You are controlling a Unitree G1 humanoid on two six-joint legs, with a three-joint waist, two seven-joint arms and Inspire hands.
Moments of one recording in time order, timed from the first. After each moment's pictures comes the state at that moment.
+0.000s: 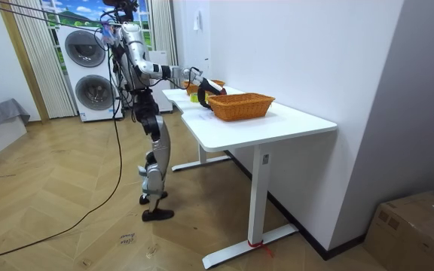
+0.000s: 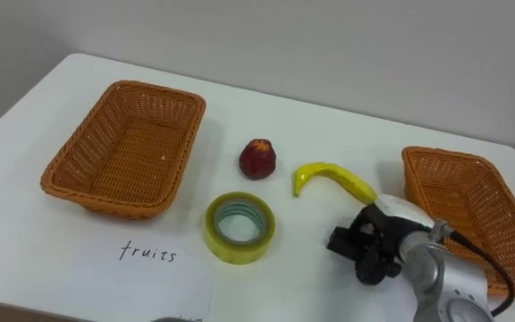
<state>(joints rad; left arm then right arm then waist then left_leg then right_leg) 0.19 0.29 0.07 1.07 0.22 0.20 0.09 0.07 -0.41 0.11 0.08 -0.94 0.32 0.48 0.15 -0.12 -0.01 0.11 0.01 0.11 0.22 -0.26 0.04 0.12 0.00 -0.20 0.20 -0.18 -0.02</state>
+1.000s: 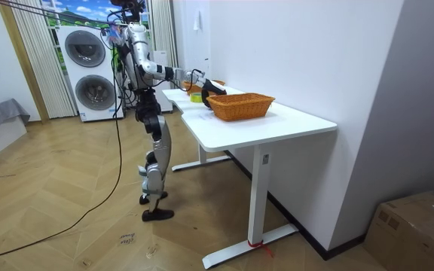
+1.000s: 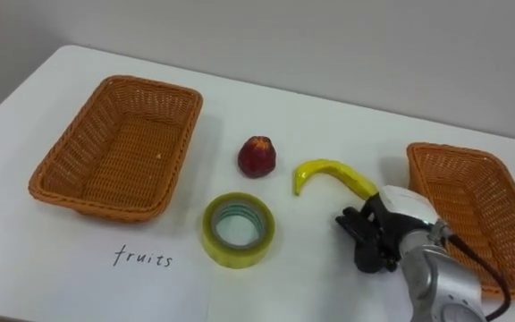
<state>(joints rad) 0.19 0.28 0.06 1.04 0.25 0.16 0.13 0.07 -0.41 0.12 0.04 -0.92 0.32 0.40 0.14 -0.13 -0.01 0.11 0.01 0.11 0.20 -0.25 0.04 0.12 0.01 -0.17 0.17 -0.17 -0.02</state>
